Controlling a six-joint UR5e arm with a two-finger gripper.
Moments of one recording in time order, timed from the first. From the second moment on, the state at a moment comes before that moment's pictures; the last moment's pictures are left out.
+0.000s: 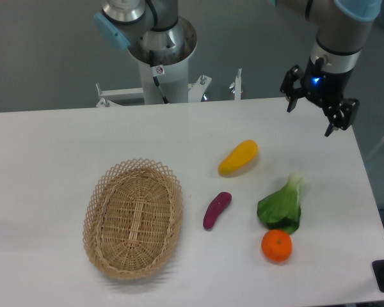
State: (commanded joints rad) arm 2.78 -1.78 -1.44 -1.39 1.51 1.59
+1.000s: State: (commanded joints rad) arm 2.64 -1.85 -1.64 -1.11 1.38 1.25
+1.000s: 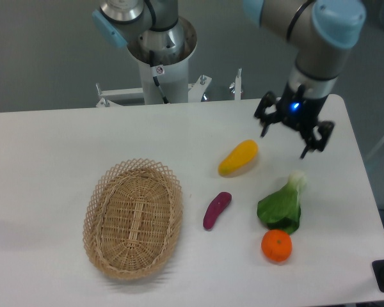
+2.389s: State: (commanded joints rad) arm 2.46 -2.03 -1.85 -0.74 1.55 1.06
